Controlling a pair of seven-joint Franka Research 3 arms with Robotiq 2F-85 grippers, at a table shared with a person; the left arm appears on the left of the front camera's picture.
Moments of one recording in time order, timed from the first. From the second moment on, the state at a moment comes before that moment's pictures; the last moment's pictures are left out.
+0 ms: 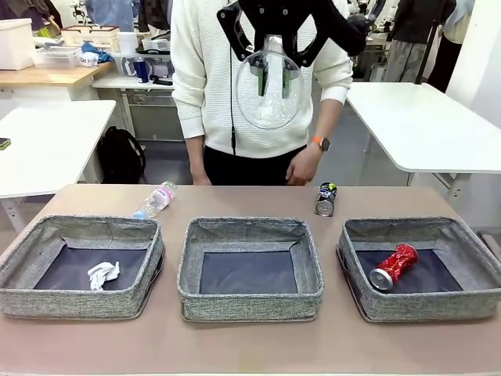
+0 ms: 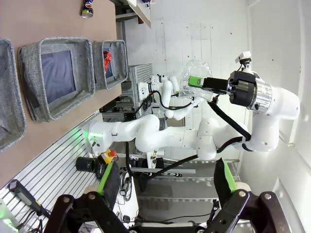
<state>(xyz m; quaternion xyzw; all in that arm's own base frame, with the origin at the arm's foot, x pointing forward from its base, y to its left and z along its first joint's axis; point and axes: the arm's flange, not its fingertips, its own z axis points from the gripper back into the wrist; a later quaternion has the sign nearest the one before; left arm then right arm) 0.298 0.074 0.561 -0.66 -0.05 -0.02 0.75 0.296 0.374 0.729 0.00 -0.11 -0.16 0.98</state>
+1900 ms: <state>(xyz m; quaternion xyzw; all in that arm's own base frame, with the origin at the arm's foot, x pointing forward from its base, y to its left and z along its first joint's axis) 0.298 0.074 0.561 -0.66 -0.05 -0.02 0.75 0.354 0.350 0.586 0.01 -0.08 -0.12 0.99</state>
